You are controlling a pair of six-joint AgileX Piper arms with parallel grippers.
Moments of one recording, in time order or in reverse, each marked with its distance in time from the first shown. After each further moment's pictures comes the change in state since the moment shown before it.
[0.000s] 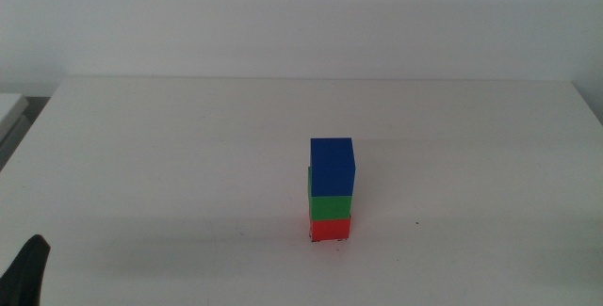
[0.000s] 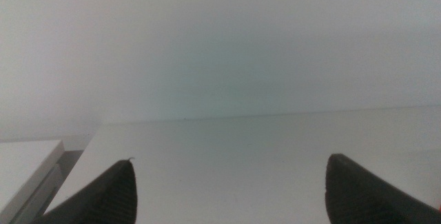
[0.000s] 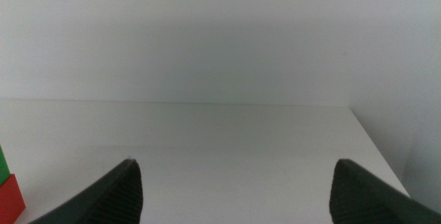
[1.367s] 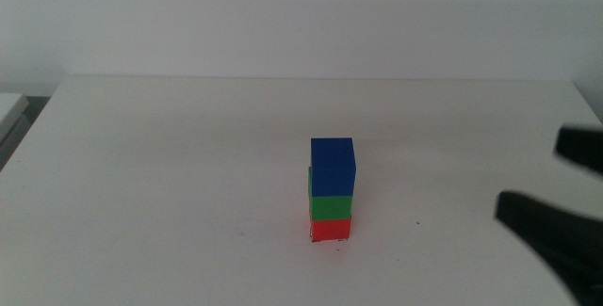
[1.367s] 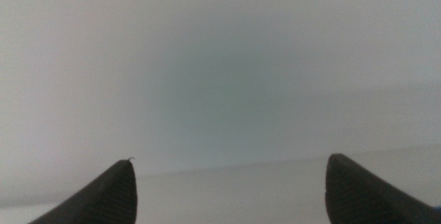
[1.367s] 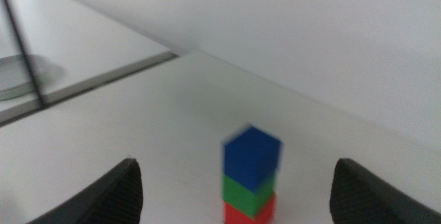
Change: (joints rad) left arm 0.000 0.401 -0.755 0.029 0.422 0.000; right arm 0.712 0.574 -0.602 -0.021 0.188 0.000
